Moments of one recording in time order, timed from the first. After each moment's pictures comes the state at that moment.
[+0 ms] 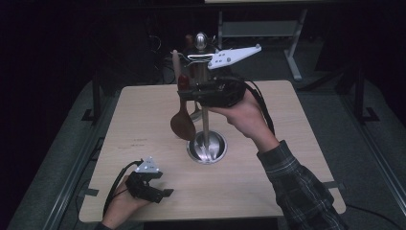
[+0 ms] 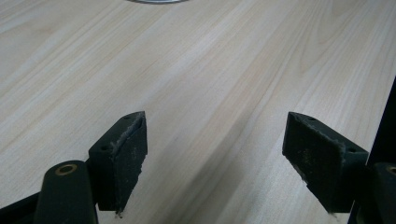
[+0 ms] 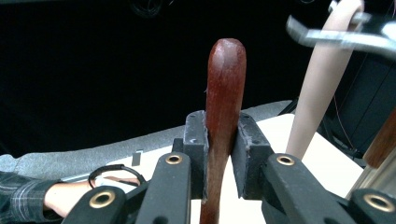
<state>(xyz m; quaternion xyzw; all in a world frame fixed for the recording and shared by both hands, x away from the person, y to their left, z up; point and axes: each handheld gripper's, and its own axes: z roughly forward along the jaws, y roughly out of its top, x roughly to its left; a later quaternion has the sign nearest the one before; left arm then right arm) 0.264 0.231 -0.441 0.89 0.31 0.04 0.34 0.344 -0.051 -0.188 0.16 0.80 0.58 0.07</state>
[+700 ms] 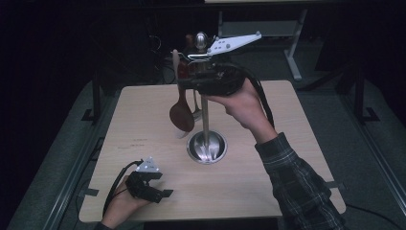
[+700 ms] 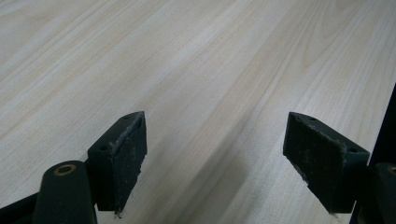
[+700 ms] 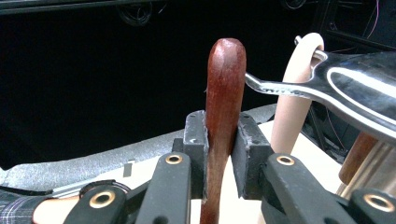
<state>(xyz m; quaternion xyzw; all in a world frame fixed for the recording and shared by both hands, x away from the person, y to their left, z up) 0.266 0.233 -0.443 0.89 0.31 0.04 0.33 0.357 -0.049 -0.175 0.18 0.79 0.58 0.08</state>
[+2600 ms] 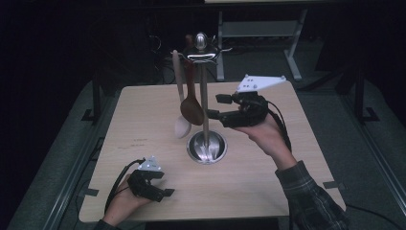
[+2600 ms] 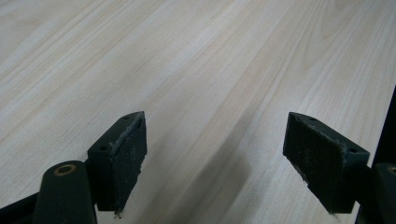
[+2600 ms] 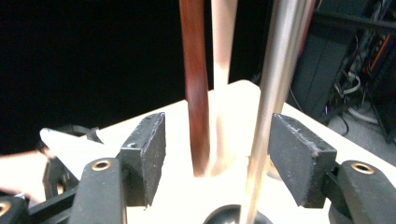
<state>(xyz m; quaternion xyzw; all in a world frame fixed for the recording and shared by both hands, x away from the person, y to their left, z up) 0.271 0.228 -0.445 0.89 0.31 0.03 0.33 0.339 -0.106 -0.258 0.24 0.78 0.56 0.12</state>
